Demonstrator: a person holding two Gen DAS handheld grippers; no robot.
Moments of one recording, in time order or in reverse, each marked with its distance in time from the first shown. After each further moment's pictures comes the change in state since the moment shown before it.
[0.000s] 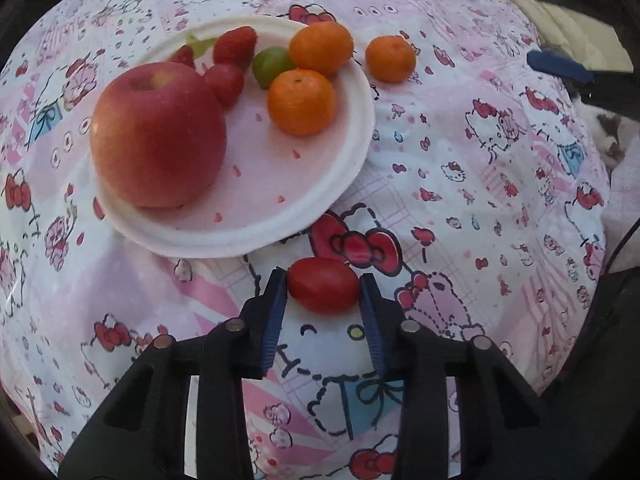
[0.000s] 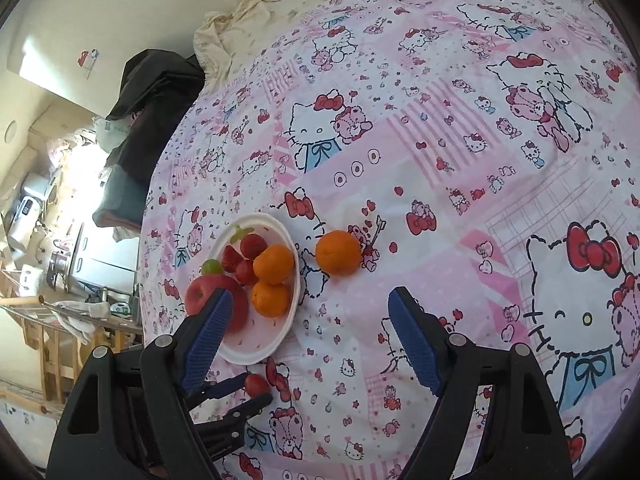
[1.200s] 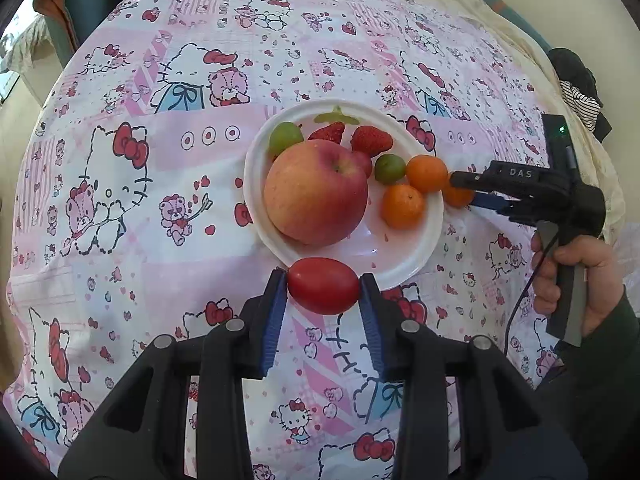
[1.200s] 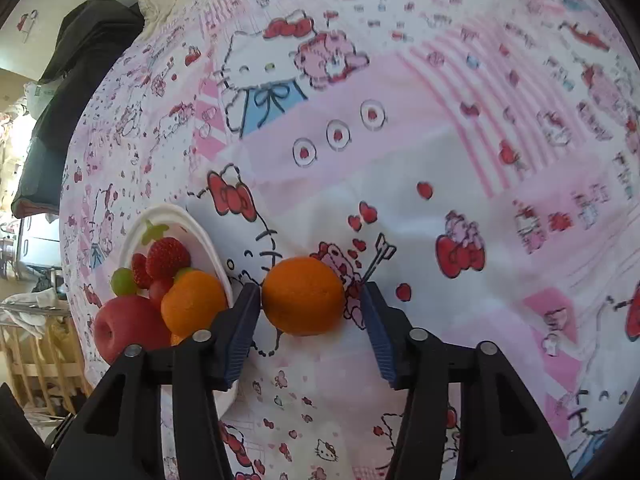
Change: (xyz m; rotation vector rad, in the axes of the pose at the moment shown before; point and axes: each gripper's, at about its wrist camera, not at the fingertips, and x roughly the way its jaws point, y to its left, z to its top) left arm -0.078 0.079 0.001 -0.369 -0.166 0.009; right arm 0.126 -0.009 0.035 0.021 0.207 -0.197
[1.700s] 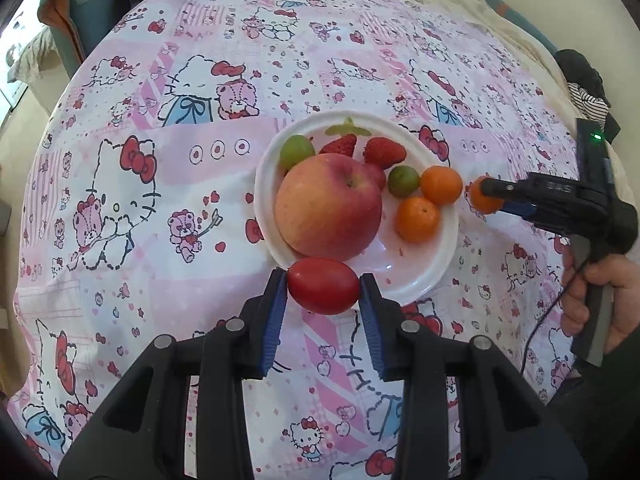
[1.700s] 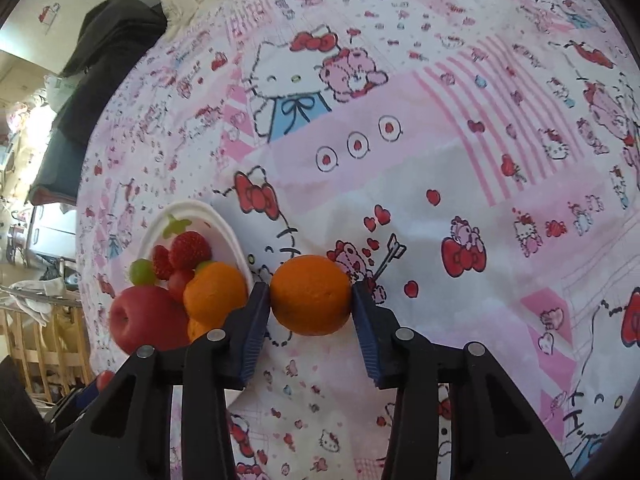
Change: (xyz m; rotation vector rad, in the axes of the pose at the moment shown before) left arm 0.006 0.003 0.005 0.010 -0.049 0.054; right arm -0.023 0.007 -0.008 -0.056 -0.056 0.043
